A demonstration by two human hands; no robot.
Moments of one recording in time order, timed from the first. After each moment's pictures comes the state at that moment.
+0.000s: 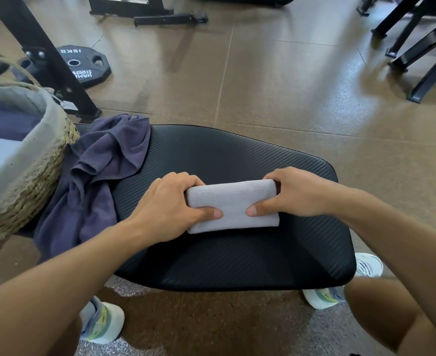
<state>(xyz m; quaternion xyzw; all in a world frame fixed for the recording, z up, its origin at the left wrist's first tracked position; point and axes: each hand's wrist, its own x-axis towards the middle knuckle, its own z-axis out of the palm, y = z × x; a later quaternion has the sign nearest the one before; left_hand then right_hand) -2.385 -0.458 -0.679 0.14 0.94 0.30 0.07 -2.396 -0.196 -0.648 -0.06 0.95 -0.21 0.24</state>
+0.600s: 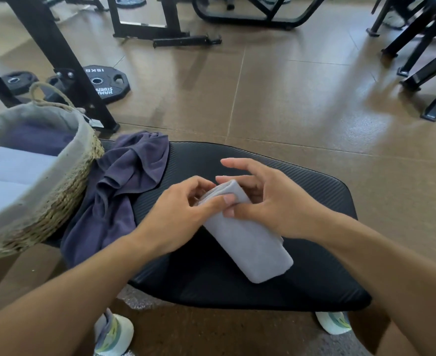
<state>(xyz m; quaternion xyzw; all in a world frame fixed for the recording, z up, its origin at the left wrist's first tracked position) -2.374 -0.460 -0.642 0.07 0.86 0.49 0.08 -2.383 -0.254 -0.627 -0.14 0.84 -0.51 0.16</state>
